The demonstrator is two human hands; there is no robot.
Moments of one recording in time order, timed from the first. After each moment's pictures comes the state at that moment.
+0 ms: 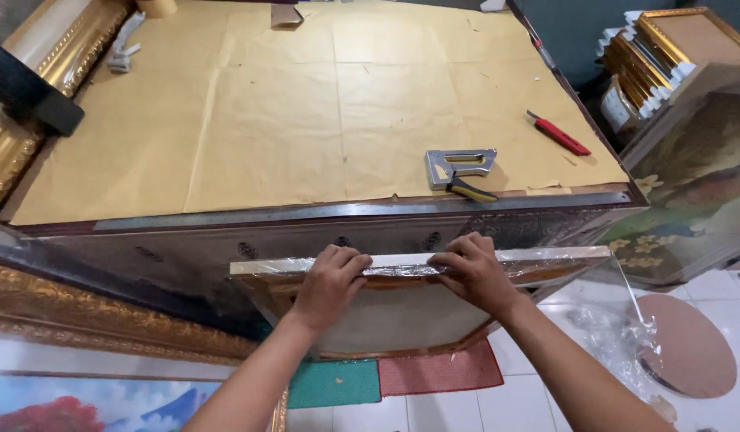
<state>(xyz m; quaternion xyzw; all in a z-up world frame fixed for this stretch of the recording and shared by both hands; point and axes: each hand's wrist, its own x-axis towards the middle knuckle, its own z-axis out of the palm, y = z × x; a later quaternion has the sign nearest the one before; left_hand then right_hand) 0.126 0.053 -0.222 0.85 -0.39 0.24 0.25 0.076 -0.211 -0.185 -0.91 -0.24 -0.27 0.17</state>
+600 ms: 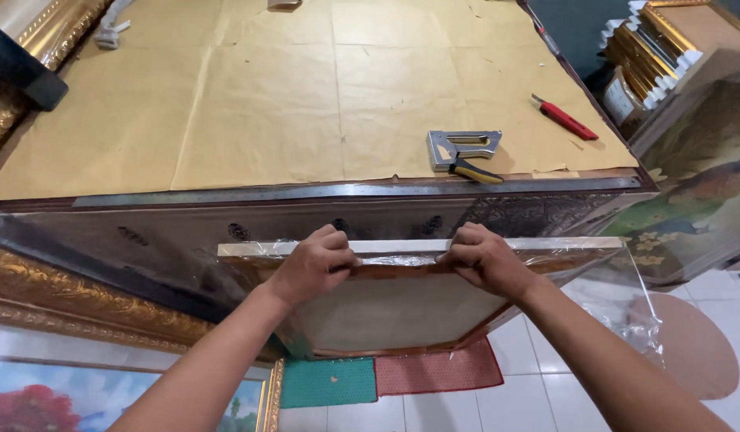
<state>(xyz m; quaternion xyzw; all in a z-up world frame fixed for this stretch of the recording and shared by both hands) 0.132 0.072 -0.211 0.80 -0.47 0.16 0.34 0.077 -0.222 -0.177 -0.88 -0.35 -0.15 0.27</state>
